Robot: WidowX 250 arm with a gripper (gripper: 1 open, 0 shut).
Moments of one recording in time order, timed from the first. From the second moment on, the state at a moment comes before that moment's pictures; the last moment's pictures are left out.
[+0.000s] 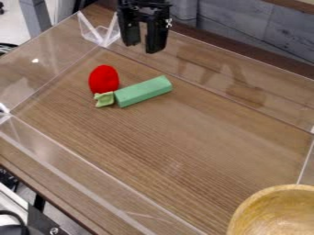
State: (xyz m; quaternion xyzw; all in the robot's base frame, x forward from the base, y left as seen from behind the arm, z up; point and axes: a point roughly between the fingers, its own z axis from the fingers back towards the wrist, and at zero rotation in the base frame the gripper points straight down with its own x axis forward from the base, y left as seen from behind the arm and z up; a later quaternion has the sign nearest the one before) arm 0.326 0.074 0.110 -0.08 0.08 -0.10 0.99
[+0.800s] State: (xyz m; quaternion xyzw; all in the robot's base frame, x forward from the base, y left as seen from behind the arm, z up) arm 0.336 0.066 0.118 -0.09 0.10 -0.13 0.98
